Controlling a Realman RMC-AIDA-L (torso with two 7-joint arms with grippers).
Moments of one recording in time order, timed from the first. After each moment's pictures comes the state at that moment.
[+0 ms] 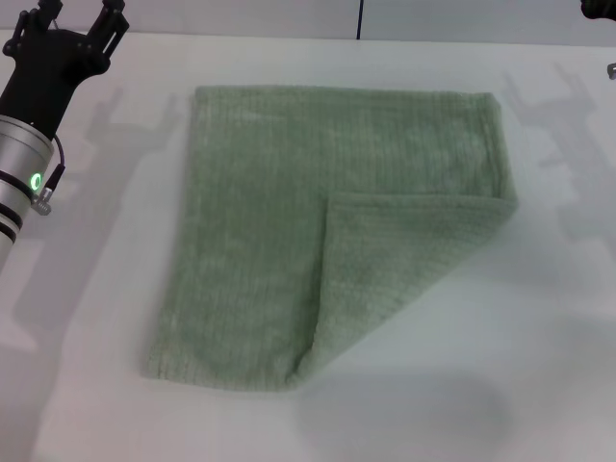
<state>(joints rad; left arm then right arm) -0.46 -2.07 -1.41 -0.30 2.89 1.08 -0.39 0.65 2.09 -1.13 -0.11 -0.33 -1.26 0.09</state>
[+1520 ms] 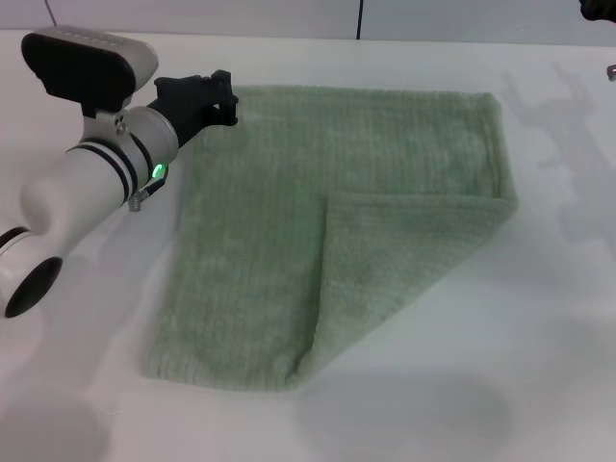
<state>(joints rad) -0.71 -2.07 -1.18 -0.30 2.88 0.48 -0.40 0.65 2.09 -1.13 -0.11 -0.33 -1.26 0.09</state>
